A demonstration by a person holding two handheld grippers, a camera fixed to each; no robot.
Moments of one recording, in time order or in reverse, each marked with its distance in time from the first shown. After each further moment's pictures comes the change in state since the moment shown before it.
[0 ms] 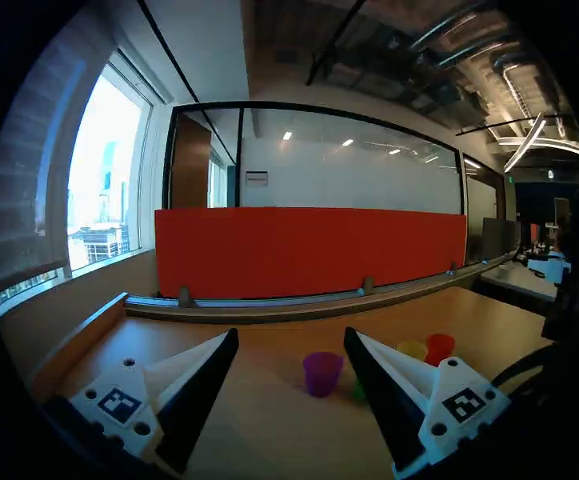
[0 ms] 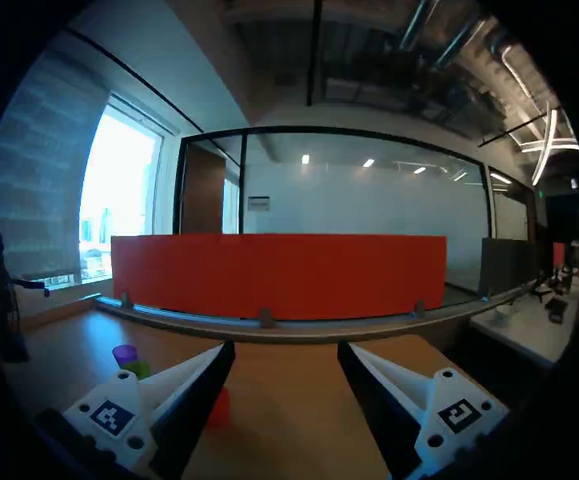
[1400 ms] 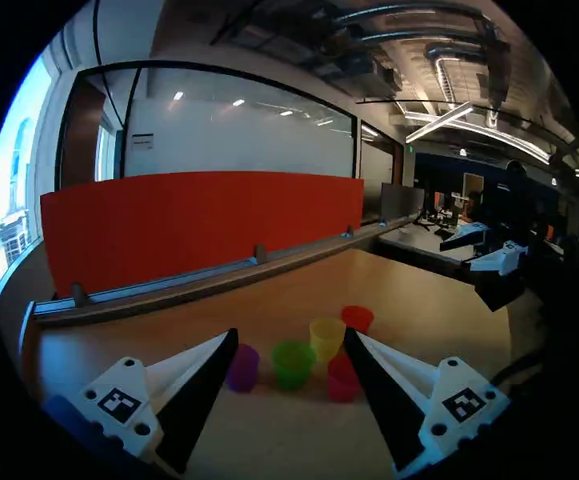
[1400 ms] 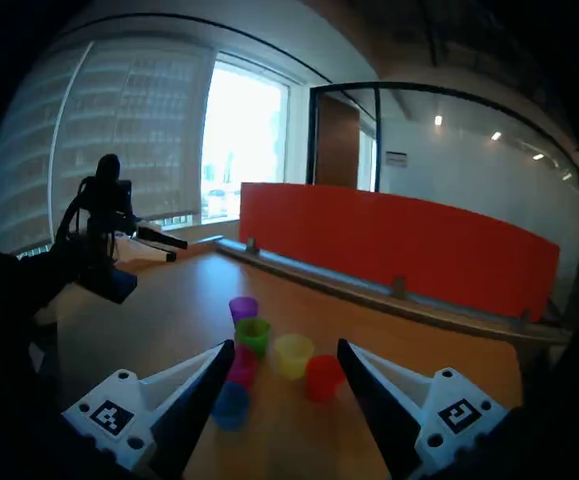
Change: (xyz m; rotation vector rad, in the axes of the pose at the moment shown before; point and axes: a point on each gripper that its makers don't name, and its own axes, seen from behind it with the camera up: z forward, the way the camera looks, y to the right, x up) left arm -0.013 0.070 0.043 -0.539 -0.192 0.059; right arm -0.024 -0.130 -0.024 0.586 -0.253 -0.145
